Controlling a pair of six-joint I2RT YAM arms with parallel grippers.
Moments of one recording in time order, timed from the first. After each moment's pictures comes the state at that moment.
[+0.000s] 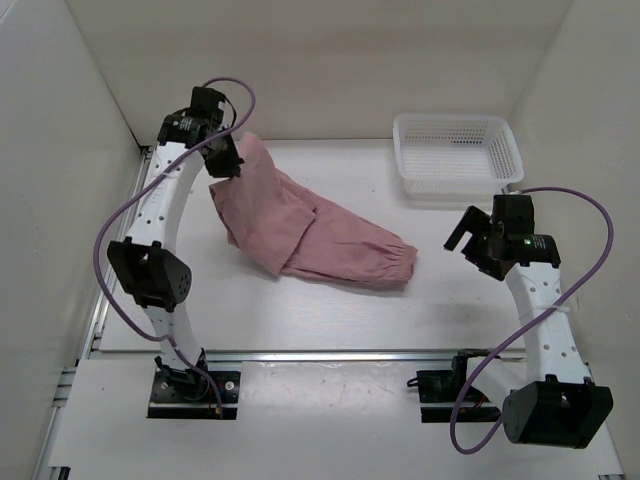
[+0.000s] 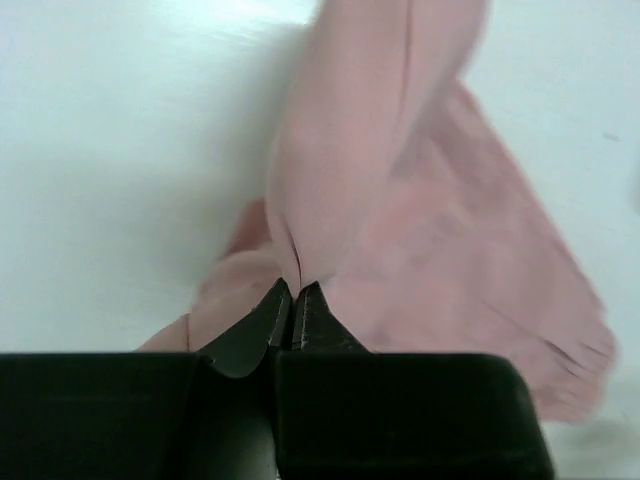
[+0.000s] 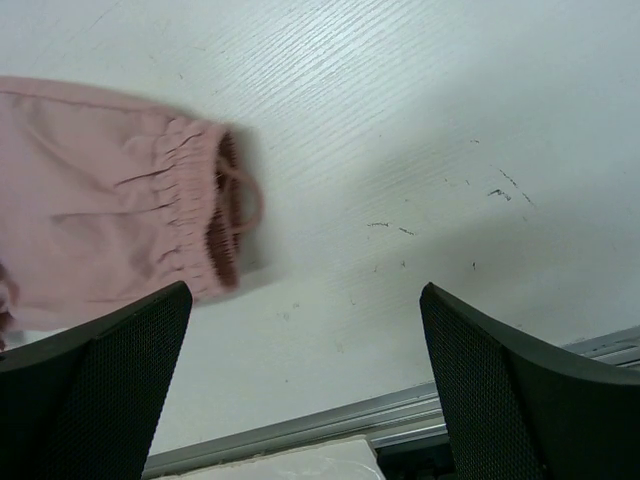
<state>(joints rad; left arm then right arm) -0.18 1.88 2.06 -1.15 -0.07 -0.47 -0.03 1.03 1.02 -0.93 0.02 0.49</state>
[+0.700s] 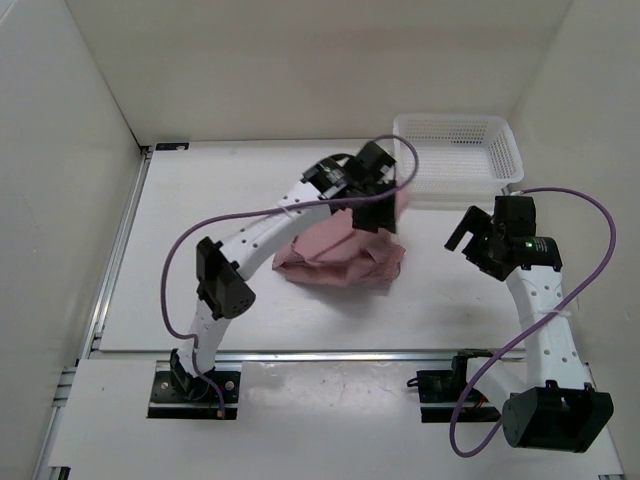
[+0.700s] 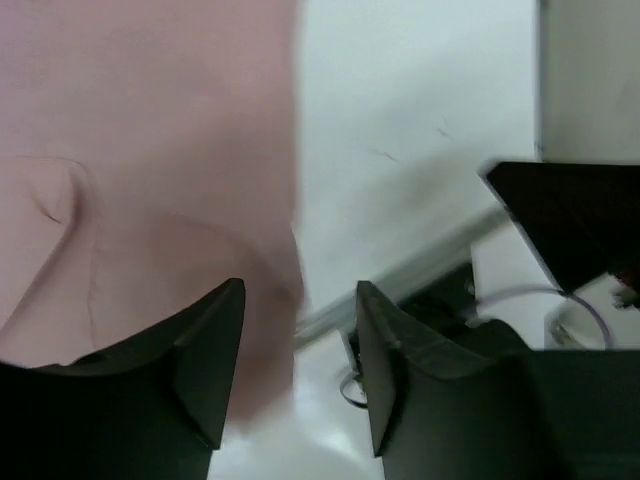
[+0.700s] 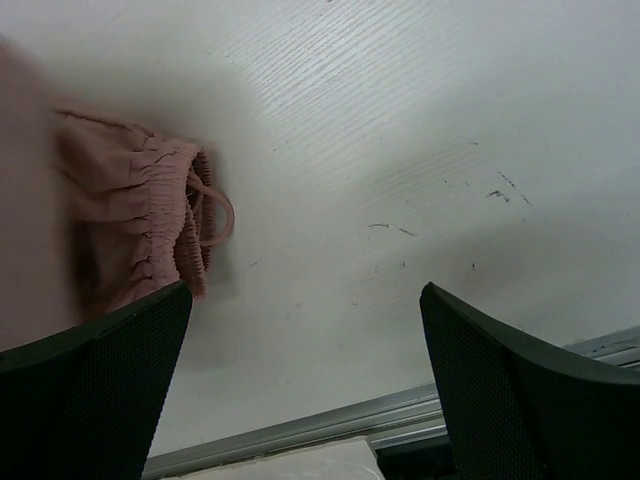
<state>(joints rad) -0.88 2.09 2.28 -1.08 0.03 -0.71 -0.03 1.01 1.02 -0.93 0.02 0.49</state>
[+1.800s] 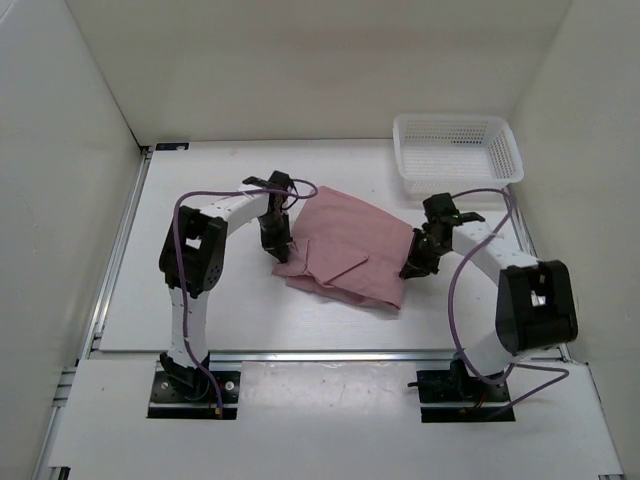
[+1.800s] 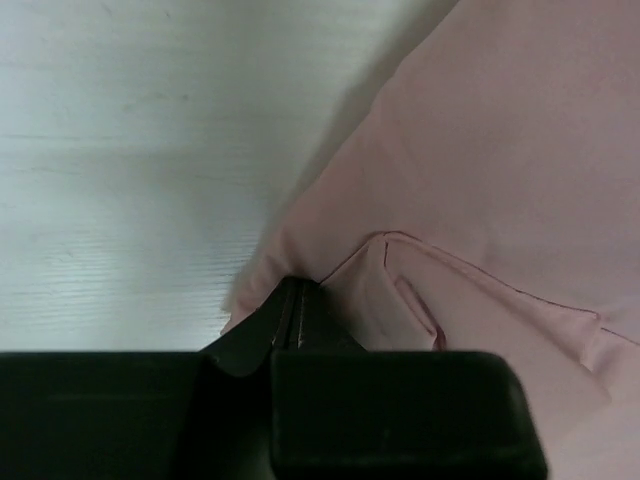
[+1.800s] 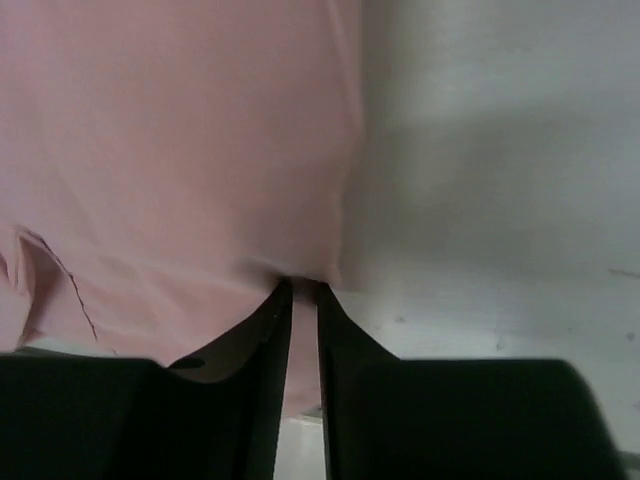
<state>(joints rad) -0.43 2.09 1.57 -0.94 0.09 -0.51 0.21 1.48 0.93 -0.71 -0.24 0.54</state>
